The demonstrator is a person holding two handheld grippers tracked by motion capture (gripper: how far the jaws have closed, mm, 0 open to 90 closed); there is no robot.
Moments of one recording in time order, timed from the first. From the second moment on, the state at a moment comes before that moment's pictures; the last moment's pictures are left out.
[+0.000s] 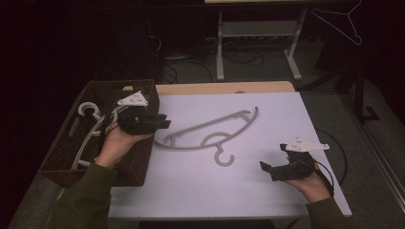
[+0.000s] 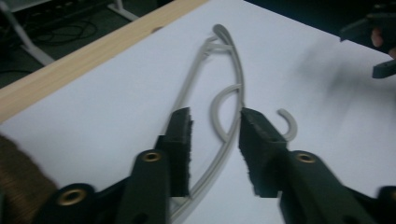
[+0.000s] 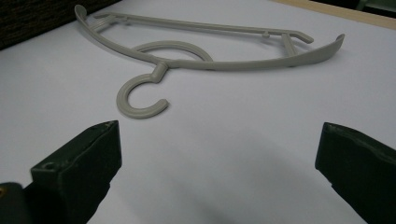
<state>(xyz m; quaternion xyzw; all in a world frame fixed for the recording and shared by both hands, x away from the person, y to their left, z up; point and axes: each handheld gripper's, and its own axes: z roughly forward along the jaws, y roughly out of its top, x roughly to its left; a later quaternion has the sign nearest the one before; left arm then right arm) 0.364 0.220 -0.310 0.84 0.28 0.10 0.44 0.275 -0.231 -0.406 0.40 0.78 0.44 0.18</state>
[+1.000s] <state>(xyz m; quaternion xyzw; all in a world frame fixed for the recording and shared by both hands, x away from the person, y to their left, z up) 0.385 0.149 -0.411 0.88 0.32 0.09 0.35 0.274 -0.230 -0.409 0.40 0.78 0.44 0.17</state>
